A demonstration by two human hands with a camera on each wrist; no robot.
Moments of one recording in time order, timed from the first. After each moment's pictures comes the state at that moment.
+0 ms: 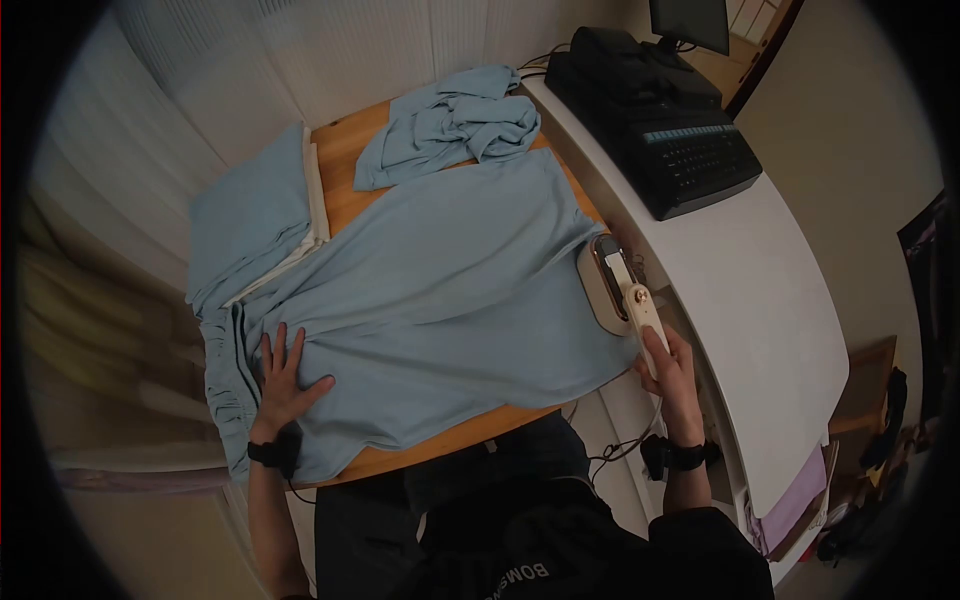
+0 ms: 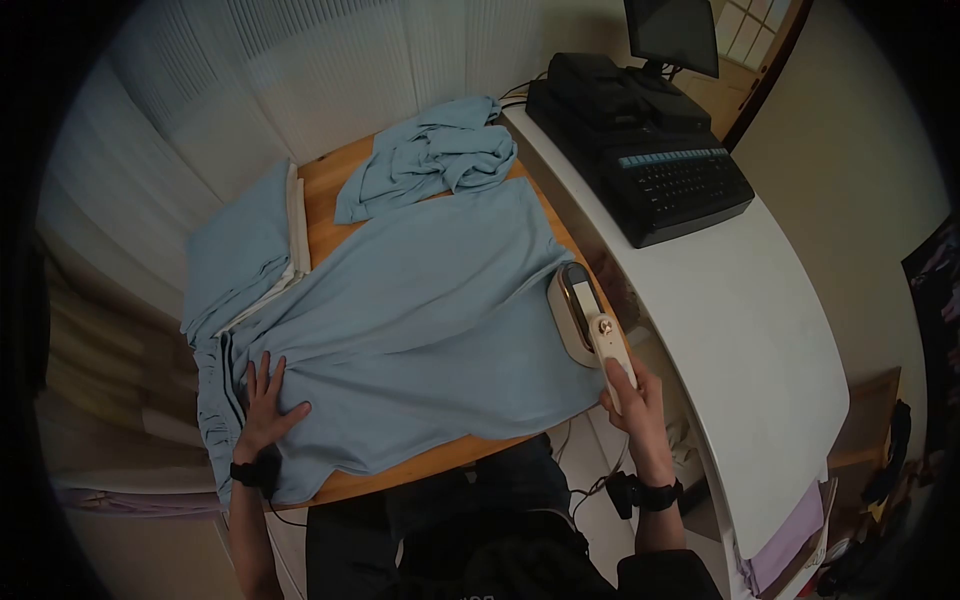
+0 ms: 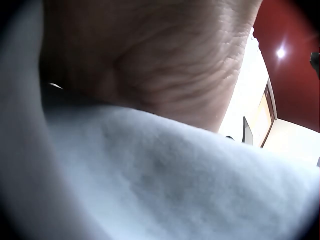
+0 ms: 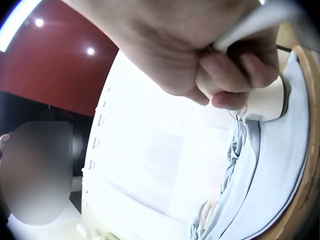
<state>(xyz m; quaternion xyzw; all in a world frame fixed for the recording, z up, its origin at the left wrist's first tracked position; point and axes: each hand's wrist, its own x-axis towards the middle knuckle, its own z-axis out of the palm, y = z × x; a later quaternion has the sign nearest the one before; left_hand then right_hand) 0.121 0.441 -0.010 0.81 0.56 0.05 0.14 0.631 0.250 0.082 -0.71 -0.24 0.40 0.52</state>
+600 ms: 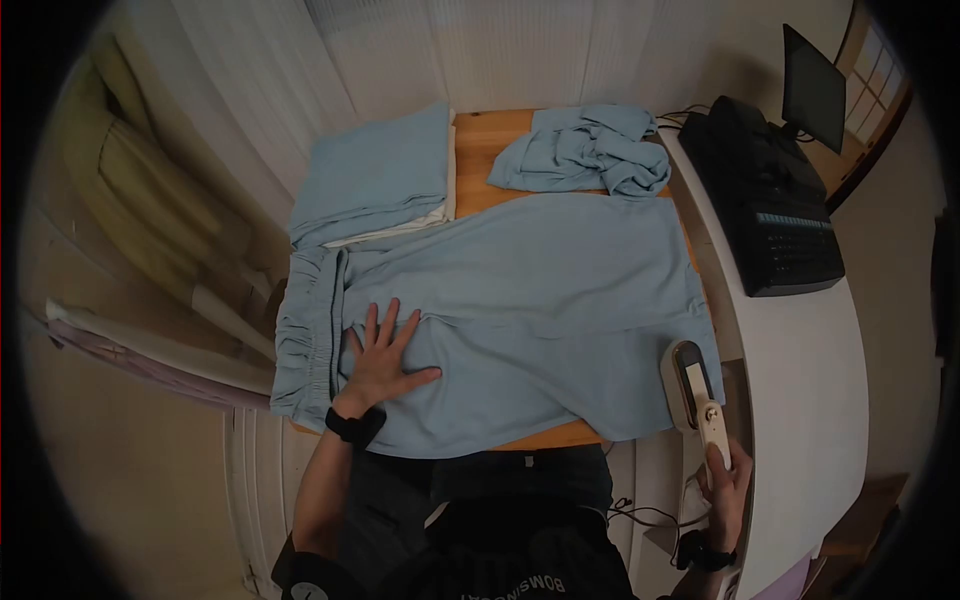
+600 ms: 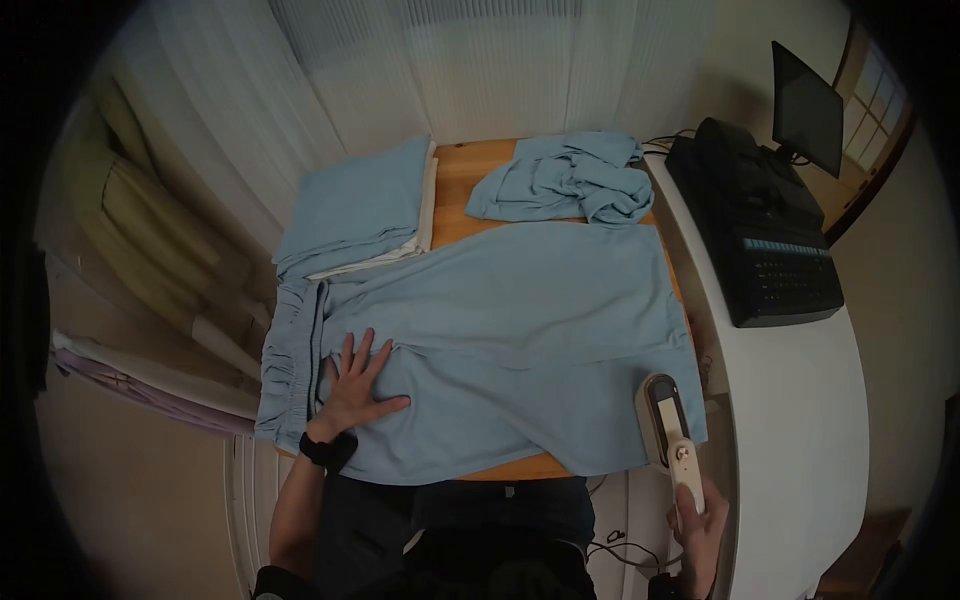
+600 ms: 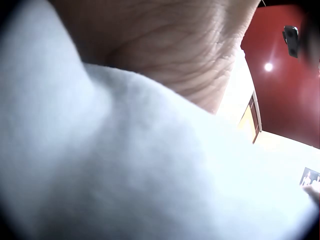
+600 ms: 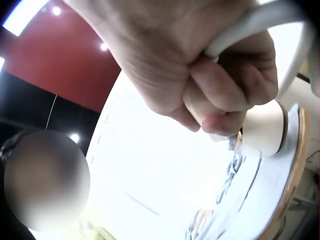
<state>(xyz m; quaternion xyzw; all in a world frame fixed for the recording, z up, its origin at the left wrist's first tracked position) 0.164 0.396 -0.004 0.77 0.62 0.01 0.13 0.628 0.181 0.097 -0.75 -0.24 0.41 0.47</state>
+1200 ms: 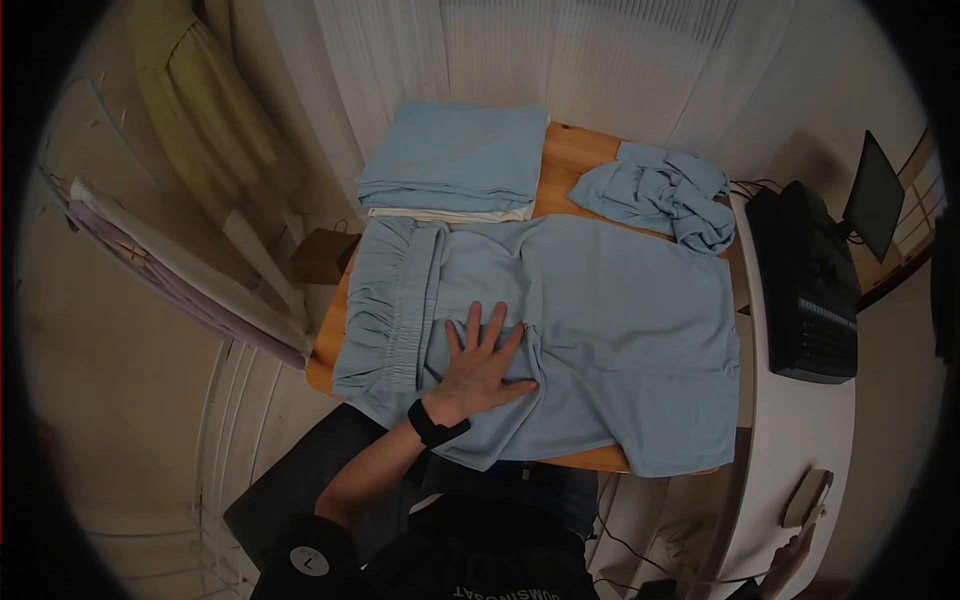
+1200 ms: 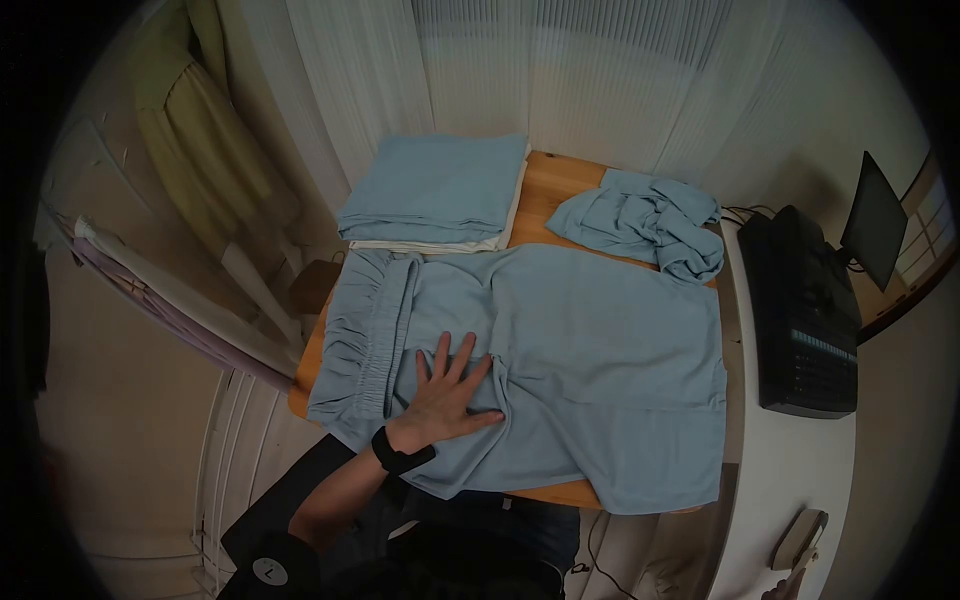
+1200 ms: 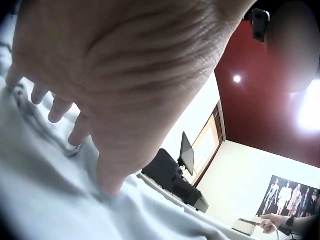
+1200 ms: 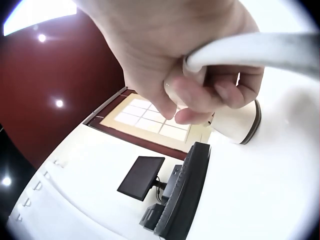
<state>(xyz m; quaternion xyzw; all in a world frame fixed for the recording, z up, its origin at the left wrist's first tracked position) 0.226 0.375 0.019 0.78 0.60 0.08 0.16 0.853 0.067 0.102 -0.80 -0.29 0.09 0.51</state>
